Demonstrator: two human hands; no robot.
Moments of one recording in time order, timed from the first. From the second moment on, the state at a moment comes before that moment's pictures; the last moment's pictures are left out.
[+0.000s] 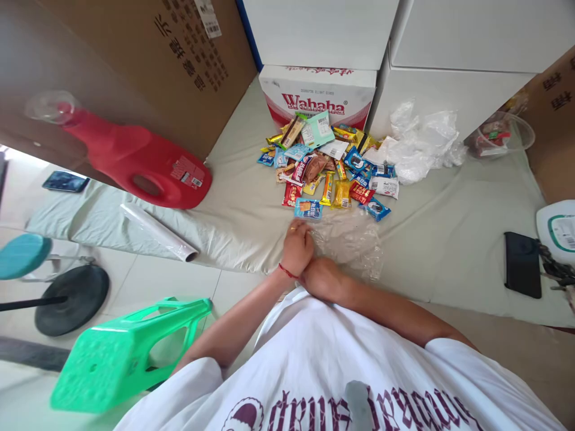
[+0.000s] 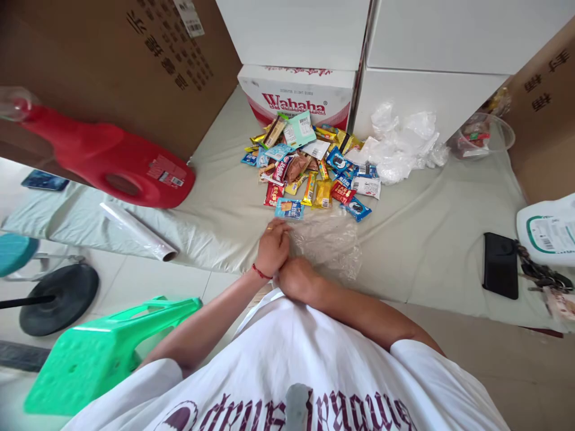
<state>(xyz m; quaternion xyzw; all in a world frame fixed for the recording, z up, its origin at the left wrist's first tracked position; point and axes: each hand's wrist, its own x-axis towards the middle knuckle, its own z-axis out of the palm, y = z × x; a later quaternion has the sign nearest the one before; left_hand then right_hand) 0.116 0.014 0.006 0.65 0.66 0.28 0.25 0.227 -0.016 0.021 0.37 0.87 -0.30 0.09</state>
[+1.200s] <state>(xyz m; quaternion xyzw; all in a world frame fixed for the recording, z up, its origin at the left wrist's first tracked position) 0.084 0.007 -0.020 0.72 0.67 0.12 0.14 0.305 0.117 0.089 0.33 0.88 -0.30 -0.16</state>
